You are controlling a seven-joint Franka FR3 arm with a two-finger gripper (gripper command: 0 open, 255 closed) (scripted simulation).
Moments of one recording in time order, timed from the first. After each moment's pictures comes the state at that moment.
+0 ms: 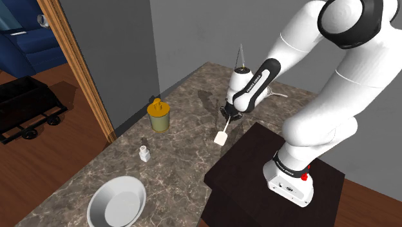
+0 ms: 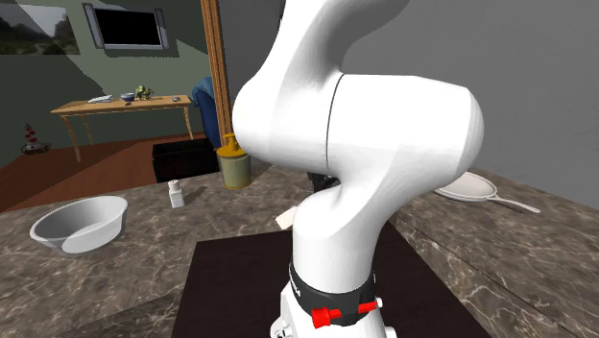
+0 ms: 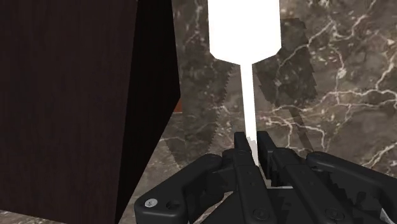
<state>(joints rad) -0.58 0.02 0.33 -2.83 -0.26 2.88 1.30</state>
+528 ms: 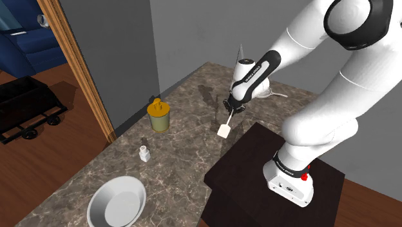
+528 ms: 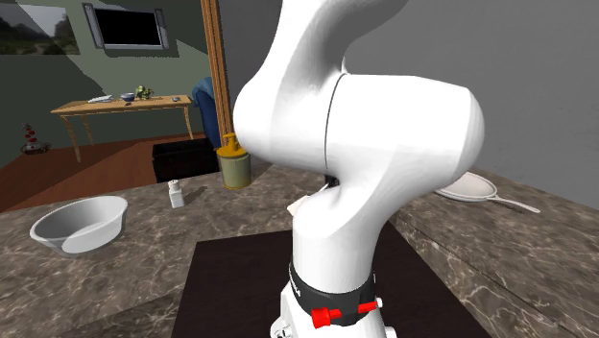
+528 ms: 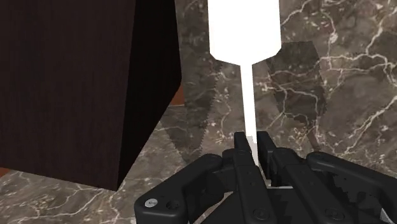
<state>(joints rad) -0.61 -0.04 0.30 -2.78 -0.13 2.78 1.11</state>
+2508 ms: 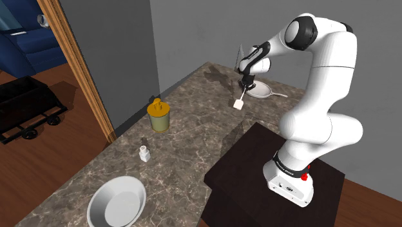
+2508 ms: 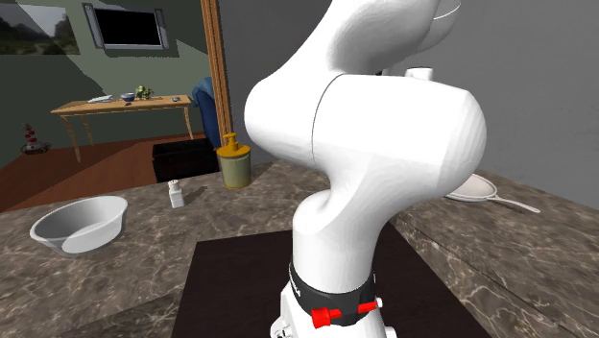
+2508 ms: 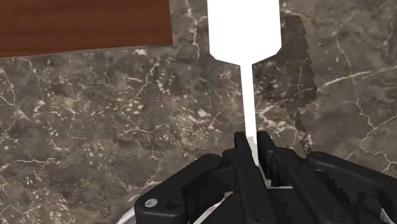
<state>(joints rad) -0.87 0.58 0.12 -1.92 -0.17 2.54 0.68</state>
